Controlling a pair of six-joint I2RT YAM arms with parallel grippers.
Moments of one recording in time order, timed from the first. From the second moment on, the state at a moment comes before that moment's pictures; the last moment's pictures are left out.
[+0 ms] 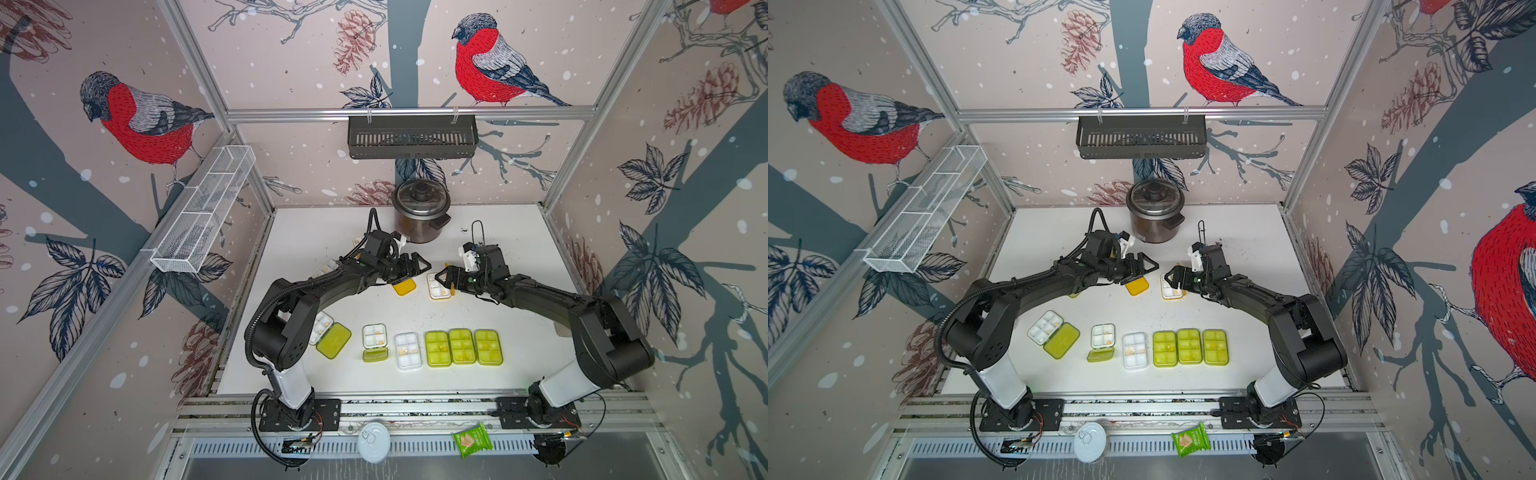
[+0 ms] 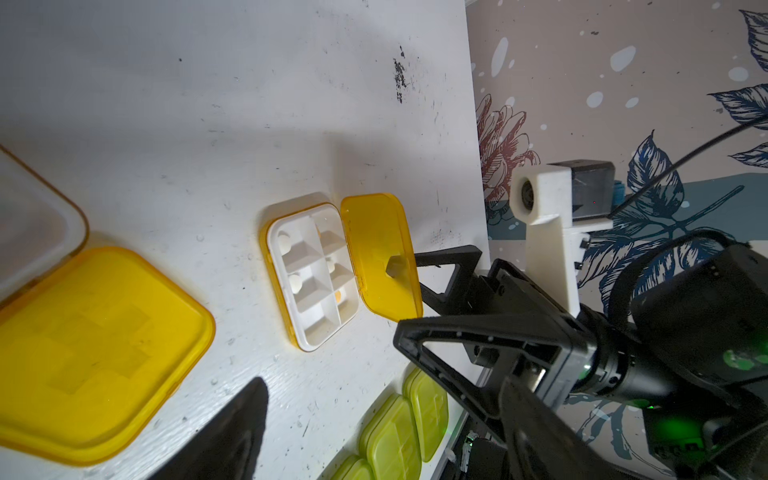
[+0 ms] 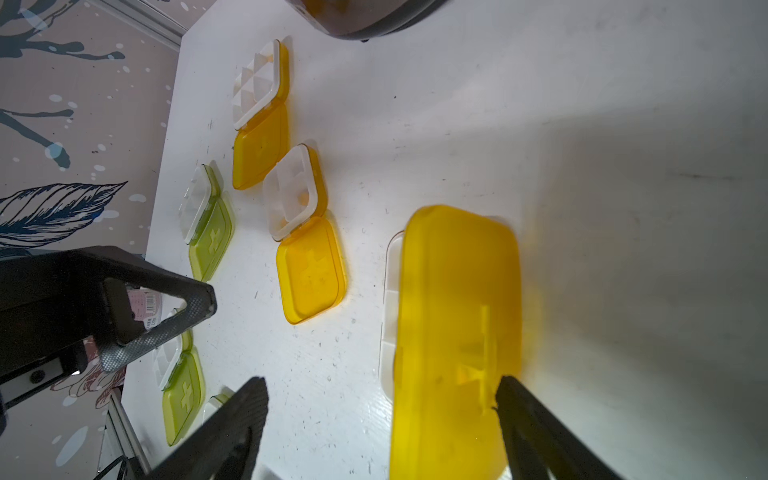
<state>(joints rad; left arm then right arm) -0.54 1.76 1.10 0.00 0.60 -0.79 0.39 1.57 0.80 0.01 -0.43 0.52</state>
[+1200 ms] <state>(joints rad) -0.51 1.73 1.10 0.00 0.60 -0.80 0.52 1.75 1.05 -0.33 0.01 0.36</state>
